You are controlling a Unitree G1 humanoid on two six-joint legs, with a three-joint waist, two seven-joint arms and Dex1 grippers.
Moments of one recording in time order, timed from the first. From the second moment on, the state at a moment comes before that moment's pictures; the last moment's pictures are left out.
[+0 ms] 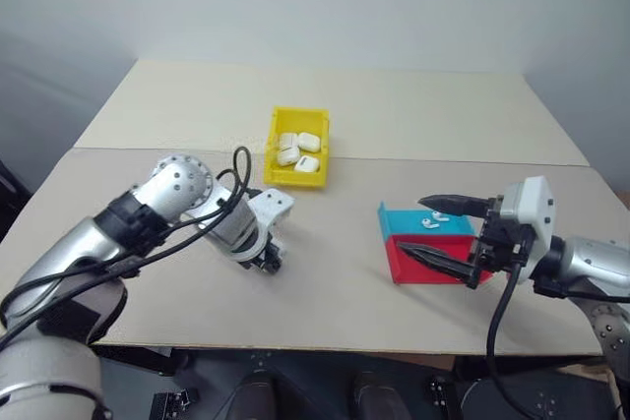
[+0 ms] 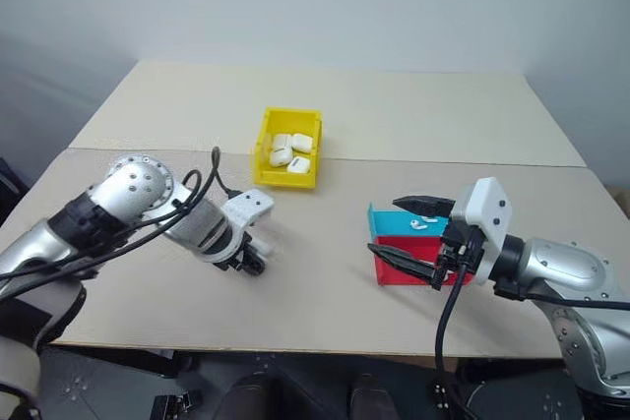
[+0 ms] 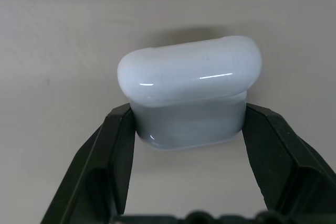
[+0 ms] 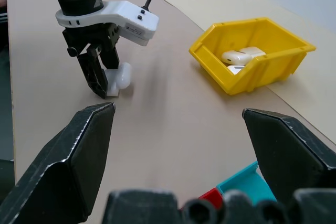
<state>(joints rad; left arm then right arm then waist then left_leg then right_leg) -1.06 0.85 -0.74 0.07 -1.97 1.47 0.80 -0.07 -0.81 -0.28 -0.58 0.69 0.53 0.88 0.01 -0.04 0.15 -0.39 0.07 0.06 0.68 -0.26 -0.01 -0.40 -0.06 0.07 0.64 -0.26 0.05</state>
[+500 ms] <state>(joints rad) -0.50 0.97 -0.14 -0.45 -1.15 0.77 -0.09 -0.16 -0.83 -0.28 -0.50 0.69 0.53 0.93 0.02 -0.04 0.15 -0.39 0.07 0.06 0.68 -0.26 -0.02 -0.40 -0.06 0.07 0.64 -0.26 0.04</state>
